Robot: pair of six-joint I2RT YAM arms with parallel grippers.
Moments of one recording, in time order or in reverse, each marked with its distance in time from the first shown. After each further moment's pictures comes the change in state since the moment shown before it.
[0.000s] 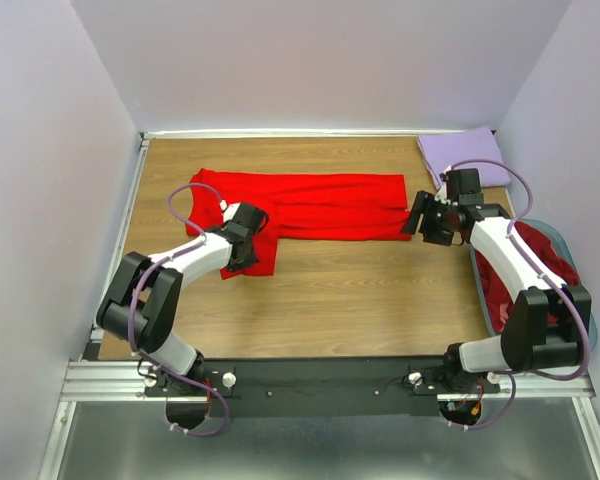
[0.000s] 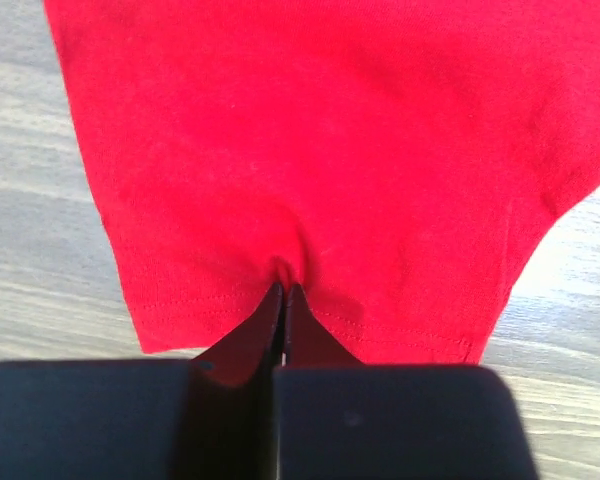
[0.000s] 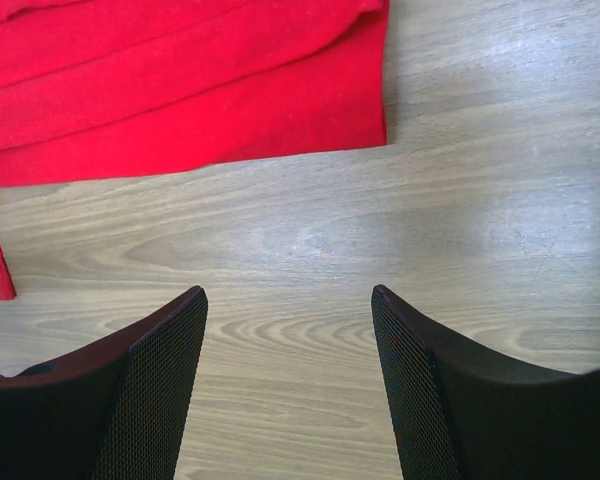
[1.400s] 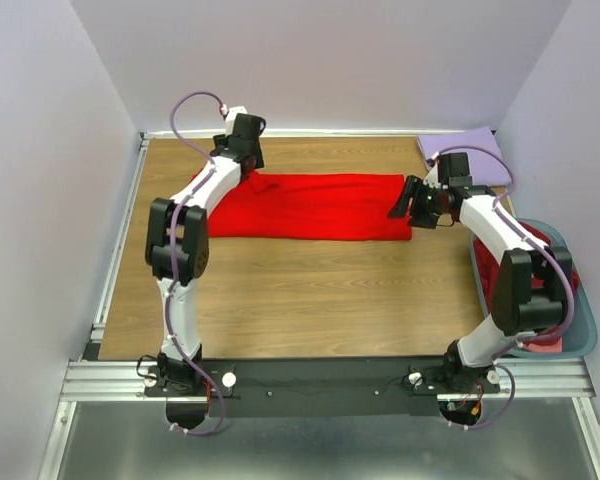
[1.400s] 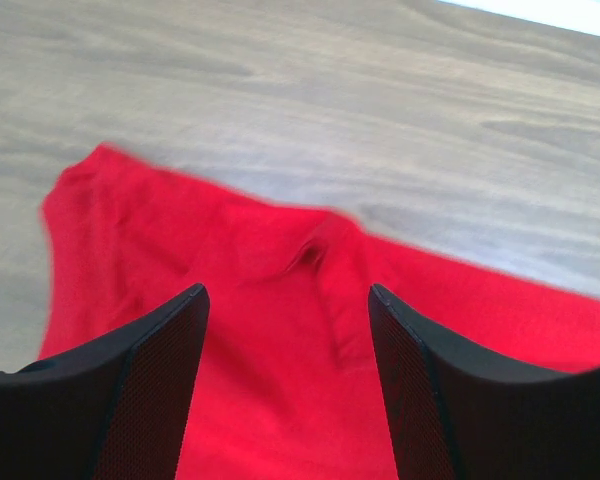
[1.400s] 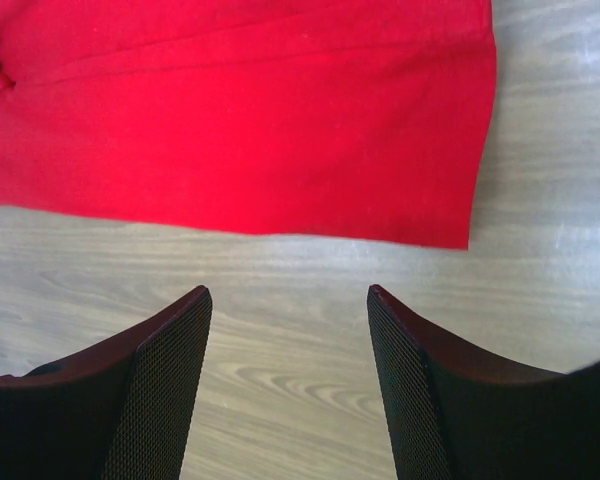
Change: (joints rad) left arm 0.171 0.582 0.960 0.039 -0.146 0.259; right arm 0.003 0.208 0.144 0.074 -0.140 0.010
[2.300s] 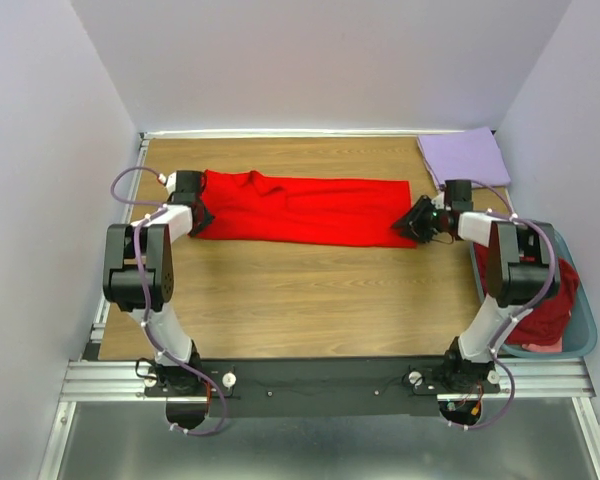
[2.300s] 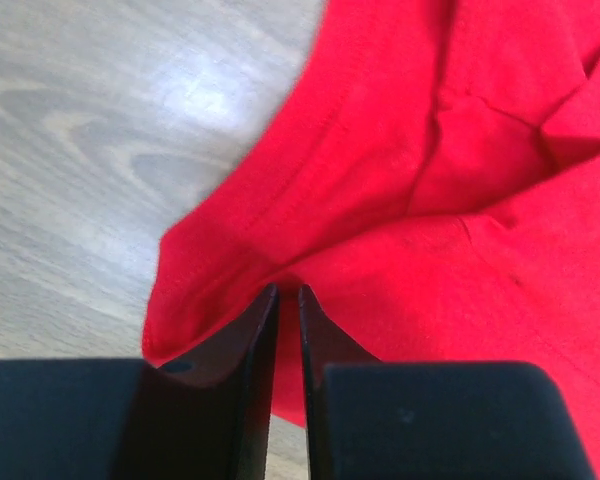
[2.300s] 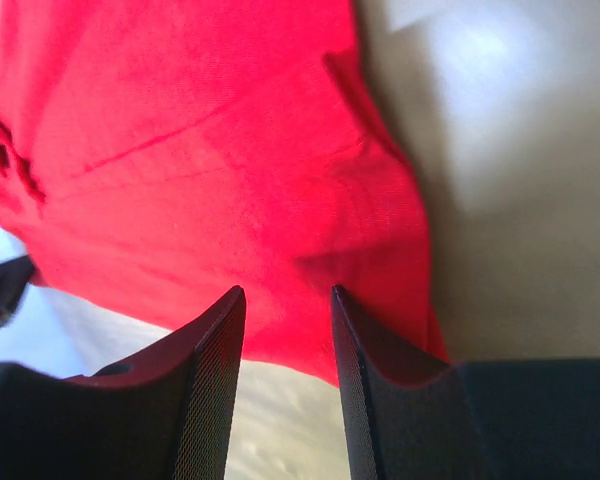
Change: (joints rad) left arm 0.265 -0.304 -0.700 0.164 0.216 -0.193; right arm -0.102 0.247 -0.159 0.424 -0.142 0.252
